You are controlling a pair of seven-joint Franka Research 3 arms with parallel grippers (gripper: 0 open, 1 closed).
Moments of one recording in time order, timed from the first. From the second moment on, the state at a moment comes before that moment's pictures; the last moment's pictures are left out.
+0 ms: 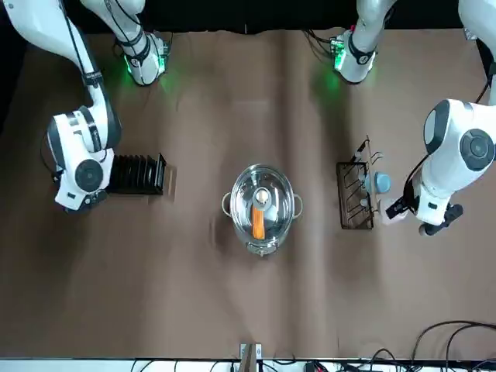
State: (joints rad) left arm 0.69 0.36 -0.79 -1.89 0.35 2.14 -0.69; right arm -0.11 0.30 0.18 -1.99 -0.79 1.71 -0.01
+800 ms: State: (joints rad) left arm 0.68 0.36 -0.79 -1.87 0.37 2.16 -0.69; right arm -0.05 0.34 0.18 -2.01 -0.86 1.72 0.15
